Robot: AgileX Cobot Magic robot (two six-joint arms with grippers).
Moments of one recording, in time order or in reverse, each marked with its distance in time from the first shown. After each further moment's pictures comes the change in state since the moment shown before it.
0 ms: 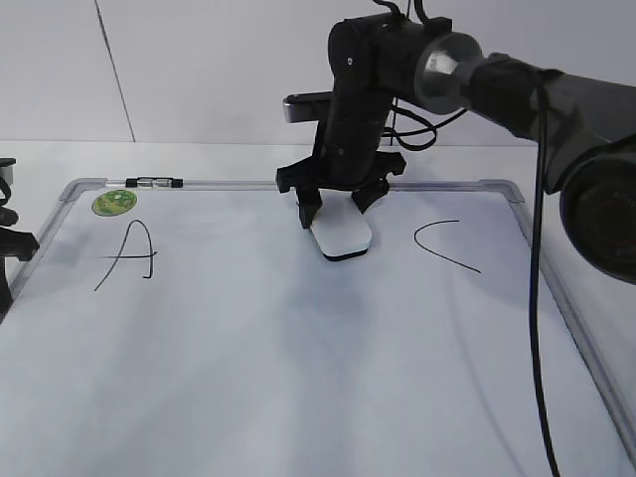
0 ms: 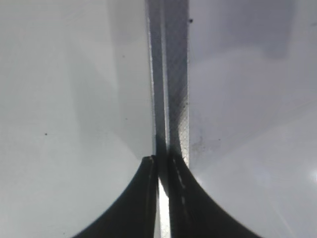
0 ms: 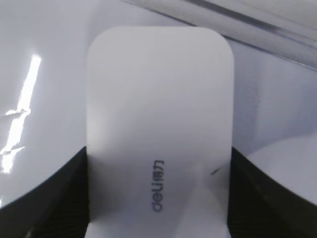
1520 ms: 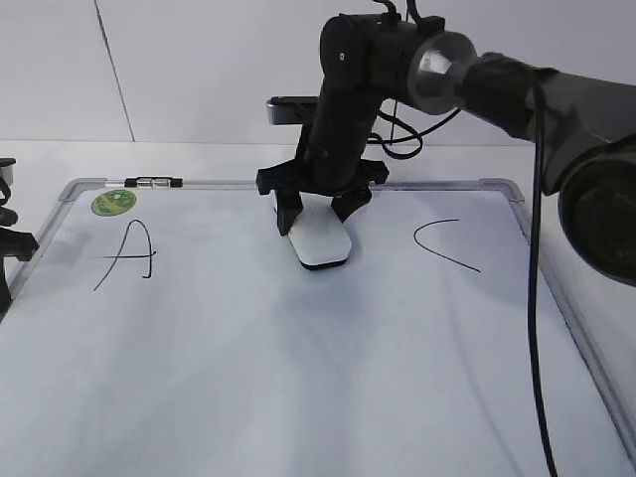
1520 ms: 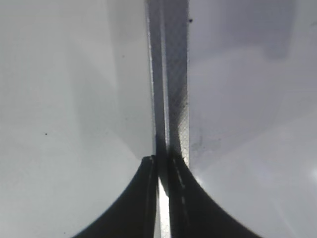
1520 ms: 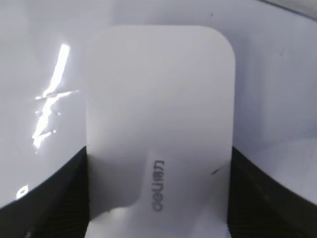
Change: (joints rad) left arm 0.000 0.000 -0.002 0.002 0.007 0.000; right arm 0.021 -0.017 0.003 0.122 0.001 -0.023
